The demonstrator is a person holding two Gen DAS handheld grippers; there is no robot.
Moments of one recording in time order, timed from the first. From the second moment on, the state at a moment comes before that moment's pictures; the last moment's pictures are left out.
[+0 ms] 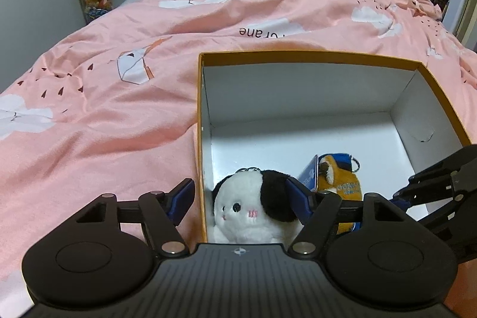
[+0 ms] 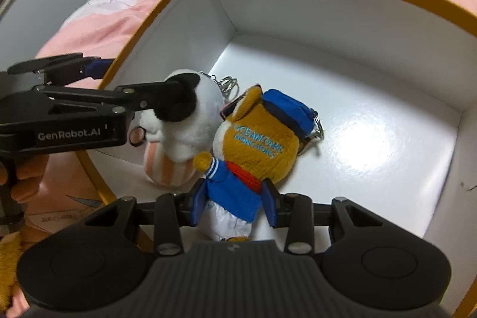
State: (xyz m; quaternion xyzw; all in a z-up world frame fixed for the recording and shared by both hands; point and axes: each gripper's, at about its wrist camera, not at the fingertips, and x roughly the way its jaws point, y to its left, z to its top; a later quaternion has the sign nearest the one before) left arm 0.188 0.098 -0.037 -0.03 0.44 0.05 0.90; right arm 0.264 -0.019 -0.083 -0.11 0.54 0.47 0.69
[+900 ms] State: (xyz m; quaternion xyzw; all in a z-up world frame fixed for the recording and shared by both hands) left arm 0.178 0.103 -0.033 -0.05 0.43 0.05 0.90; right arm 0.247 0.002 -0.084 -0.11 0.54 0.46 0.70
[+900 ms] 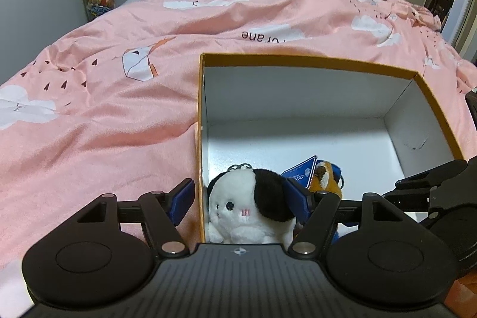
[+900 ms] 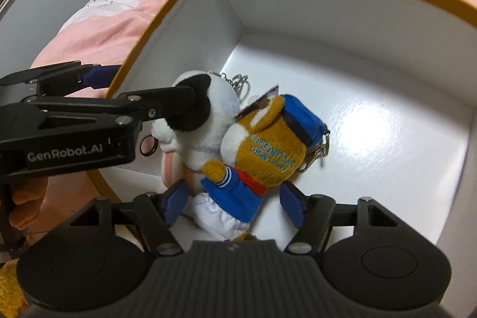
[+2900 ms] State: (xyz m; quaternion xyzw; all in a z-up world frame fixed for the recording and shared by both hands) left arm 0.121 -0.011 -0.072 -0.11 0.52 -0.13 0.84; right arm 0.156 -0.187 -0.070 0.01 0.50 0.35 0.79
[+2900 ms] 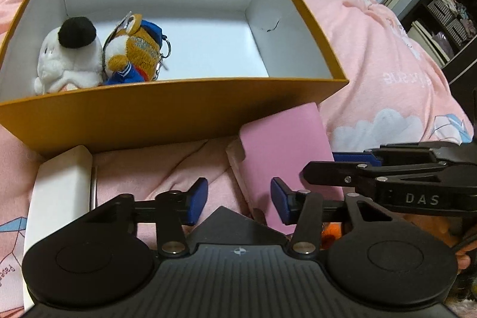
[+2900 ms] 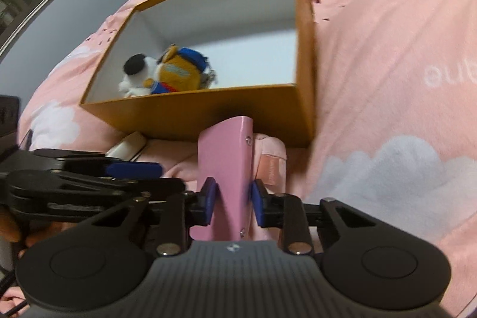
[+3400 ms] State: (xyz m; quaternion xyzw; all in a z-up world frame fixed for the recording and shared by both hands) left arm 0.119 -0.005 -0.068 -0.16 0.51 -0.15 0.83; right arm 0.145 -0.179 -0.057 -0.04 0.49 0.35 0.80
